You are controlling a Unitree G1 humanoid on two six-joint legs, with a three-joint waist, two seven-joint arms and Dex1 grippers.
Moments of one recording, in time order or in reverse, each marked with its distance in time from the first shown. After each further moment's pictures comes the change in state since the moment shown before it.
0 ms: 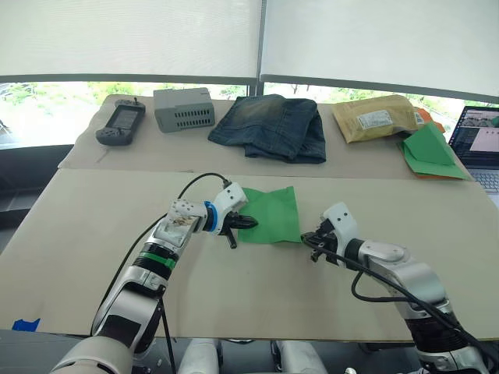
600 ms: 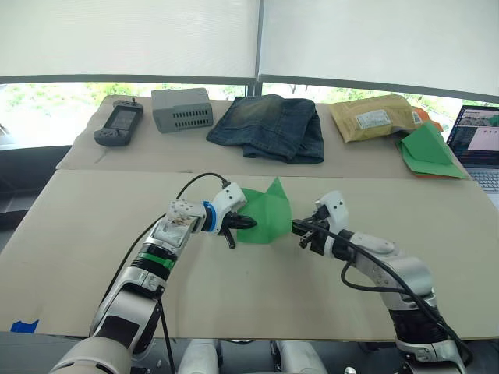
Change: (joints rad) left arm 0.008 0.012 0.001 -0.017 0.000 0.008 0.001; right arm -0.095 0.114 0.000 0.040 0.079 0.001 0.026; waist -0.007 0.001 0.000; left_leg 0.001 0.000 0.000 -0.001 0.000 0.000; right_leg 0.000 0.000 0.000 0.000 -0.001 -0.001
